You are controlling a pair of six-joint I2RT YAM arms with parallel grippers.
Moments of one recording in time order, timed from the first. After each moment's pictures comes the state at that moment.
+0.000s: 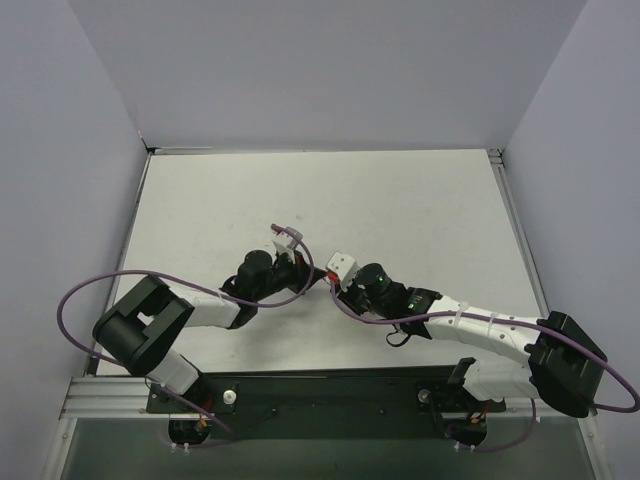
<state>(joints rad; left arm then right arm) -0.67 1.57 0.45 0.87 0.27 -0.46 0.94 1.23 0.58 0.00 0.17 -0.21</state>
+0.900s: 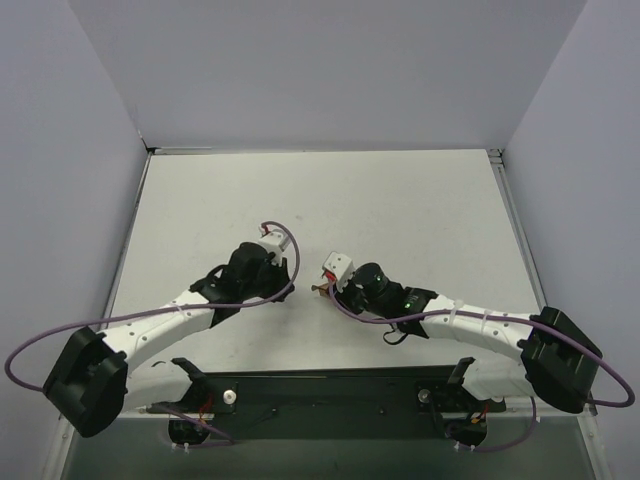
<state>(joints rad) -0.68 1.20 0.60 -0.07 0.08 -0.38 0.94 1.26 0.58 0.06 0.09 -0.16</state>
